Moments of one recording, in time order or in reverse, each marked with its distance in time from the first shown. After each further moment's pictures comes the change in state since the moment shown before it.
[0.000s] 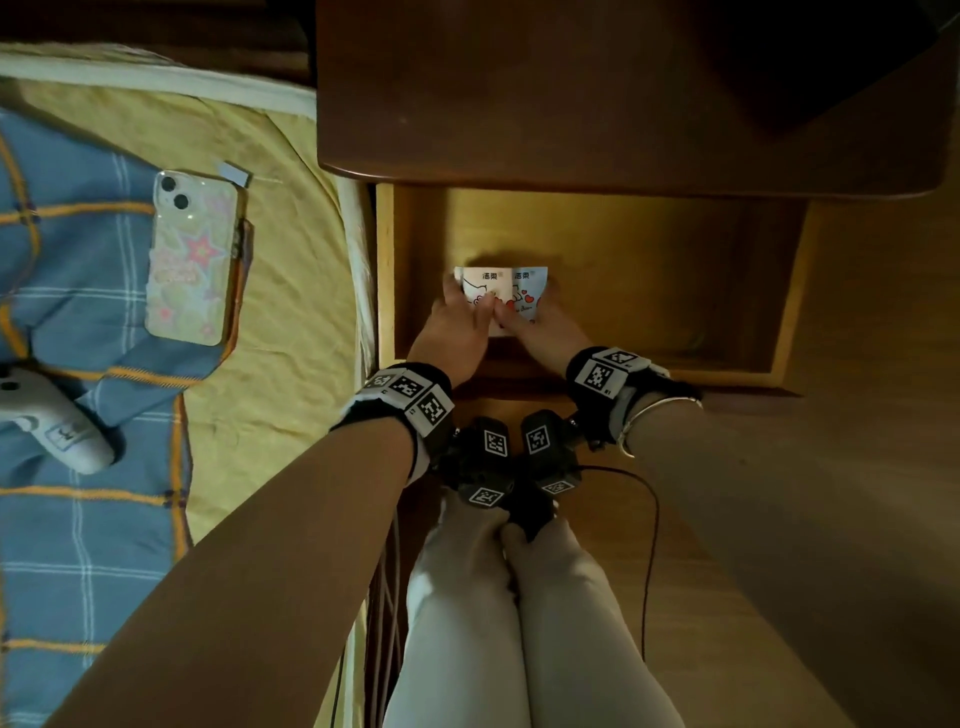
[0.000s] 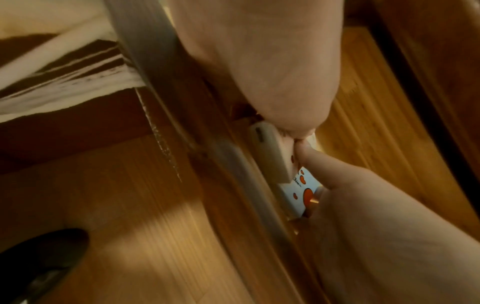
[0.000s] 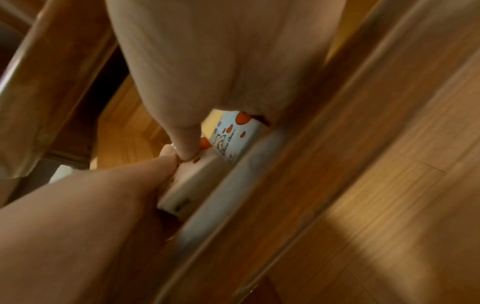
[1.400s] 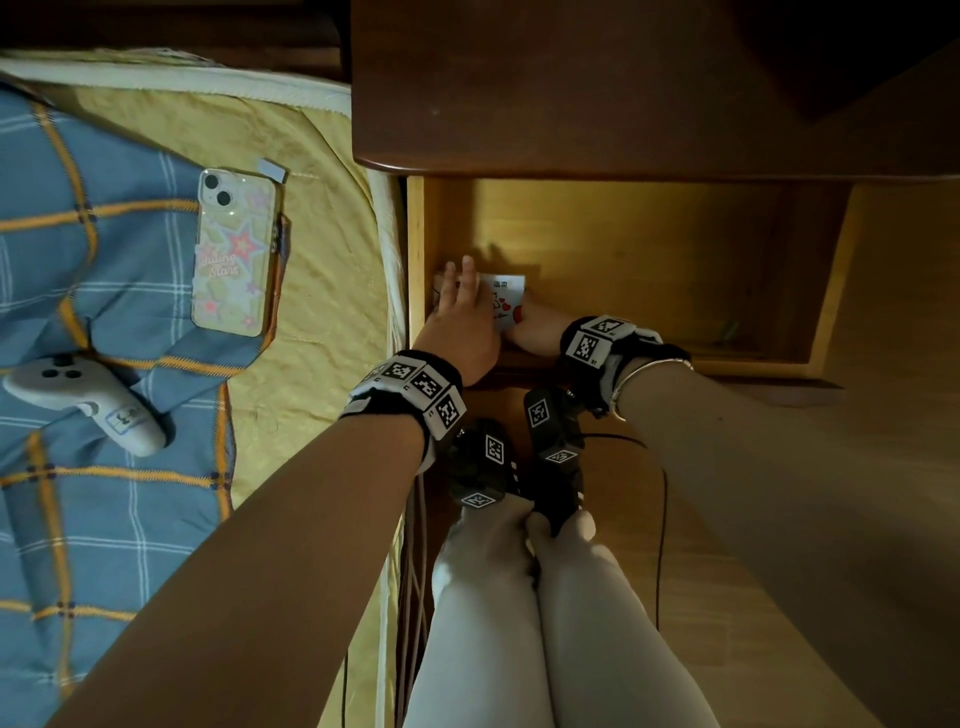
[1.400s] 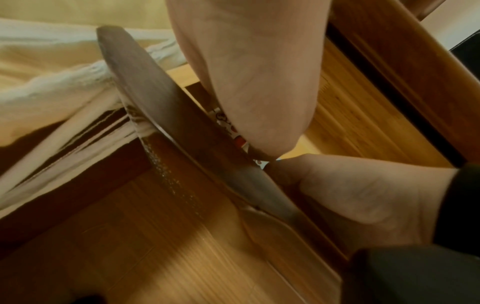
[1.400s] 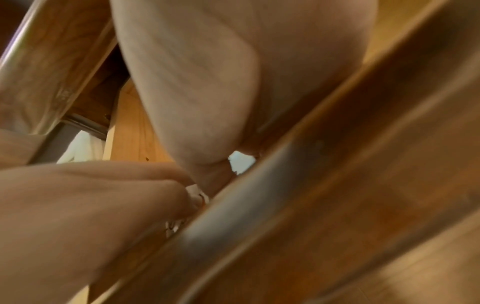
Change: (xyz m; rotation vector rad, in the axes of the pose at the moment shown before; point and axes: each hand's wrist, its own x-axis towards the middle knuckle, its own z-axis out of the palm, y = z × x) left_hand -0.005 -0.014 -0.020 0.806 -0.129 0.181; right_hand -0.019 -0.052 0.014 -0.356 -0.383 0.018
